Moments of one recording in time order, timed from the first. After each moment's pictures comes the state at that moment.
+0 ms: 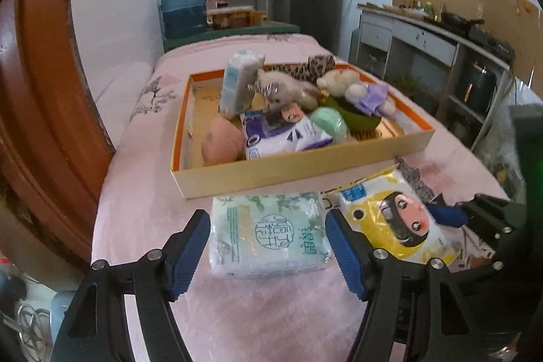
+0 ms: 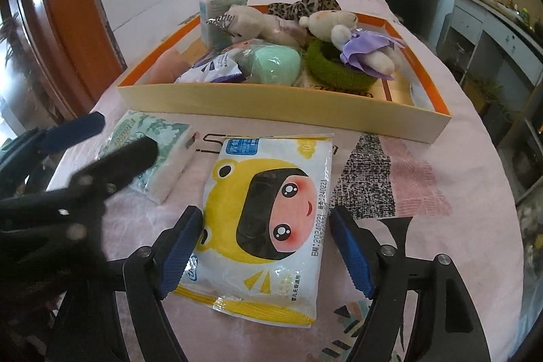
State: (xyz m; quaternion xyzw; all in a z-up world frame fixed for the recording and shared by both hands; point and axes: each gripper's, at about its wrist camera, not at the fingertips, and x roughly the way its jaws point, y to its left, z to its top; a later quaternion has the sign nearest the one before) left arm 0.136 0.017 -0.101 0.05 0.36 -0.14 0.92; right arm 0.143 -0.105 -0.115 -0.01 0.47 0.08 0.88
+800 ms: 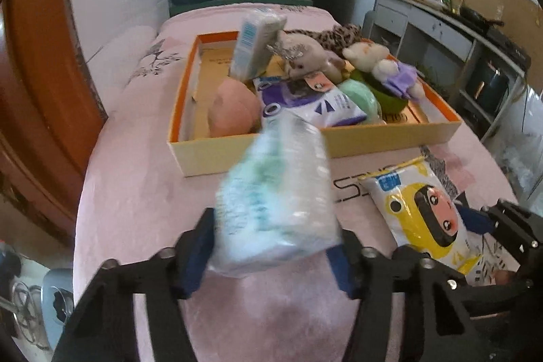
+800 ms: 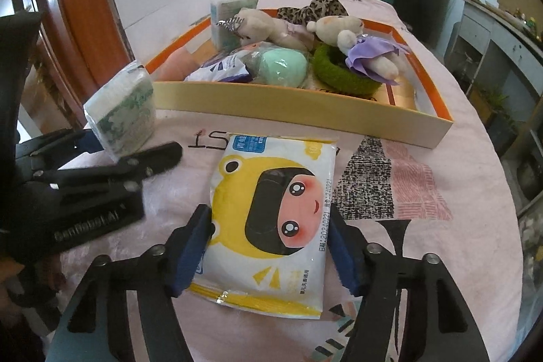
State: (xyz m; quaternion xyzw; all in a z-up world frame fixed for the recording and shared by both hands) left arm 0.160 0.027 -0.124 0.03 0.42 -0.12 0.90; right arm 0.128 -0.105 -0.113 -0.02 0.45 0.10 0.89
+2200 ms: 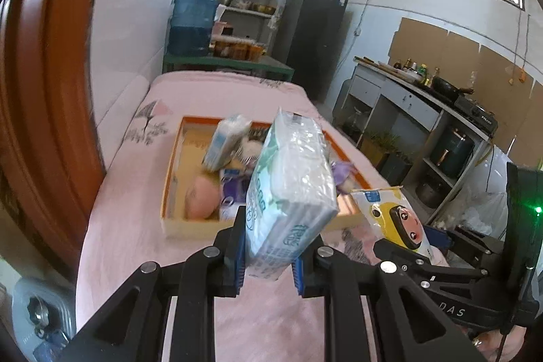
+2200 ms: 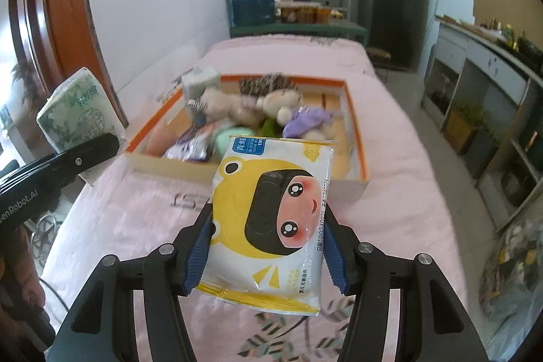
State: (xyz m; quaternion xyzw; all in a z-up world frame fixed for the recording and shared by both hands) left arm 0.126 0.027 -0.041 -0.07 0.31 -0.17 0.93; right arm 0.111 -0.156 -0.034 -0.01 0.38 0.07 0.92
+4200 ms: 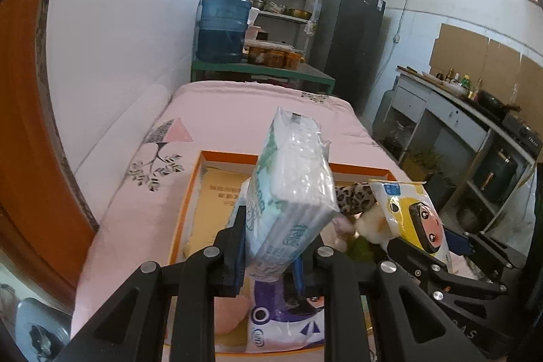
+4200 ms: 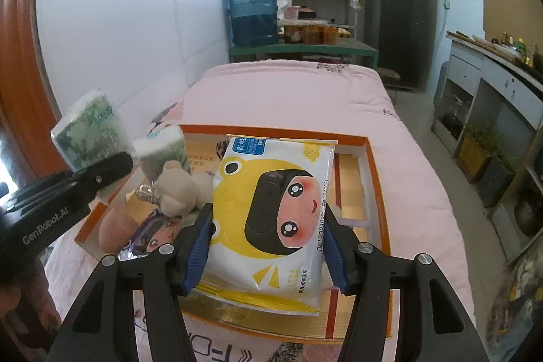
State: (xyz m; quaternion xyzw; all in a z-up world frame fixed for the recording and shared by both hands) left arm 0.254 0.015 -0.059 -0.07 0.30 -0.08 0.95; right arm 0.263 -0.154 -0.045 0.00 0.35 0.09 0.93
